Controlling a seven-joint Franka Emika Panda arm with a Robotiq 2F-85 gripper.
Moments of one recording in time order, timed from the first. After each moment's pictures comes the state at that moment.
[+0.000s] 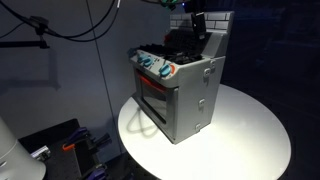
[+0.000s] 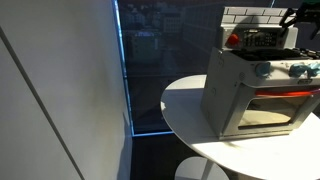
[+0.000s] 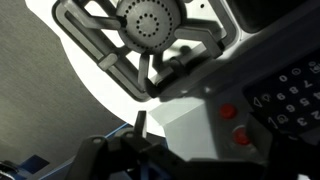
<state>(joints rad) -0.07 0.16 -0.06 -1.75 -0.17 2.12 0.75</state>
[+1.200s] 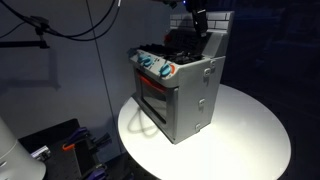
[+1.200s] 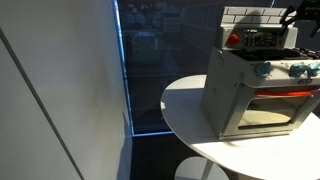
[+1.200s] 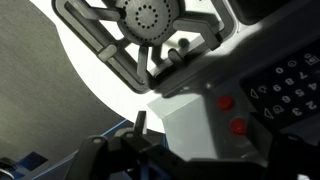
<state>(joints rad) -0.07 0.16 -0.07 -1.73 -0.17 2.12 0.74</state>
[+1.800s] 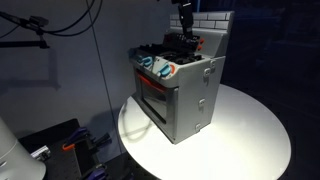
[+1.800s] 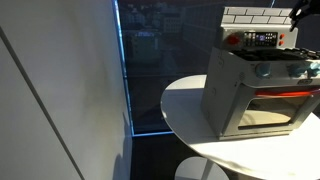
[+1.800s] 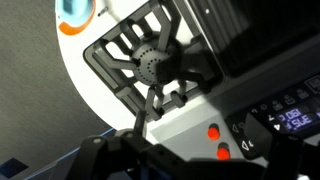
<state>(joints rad) -0.05 0.00 -0.06 -1.90 -0.11 2.11 0.67</state>
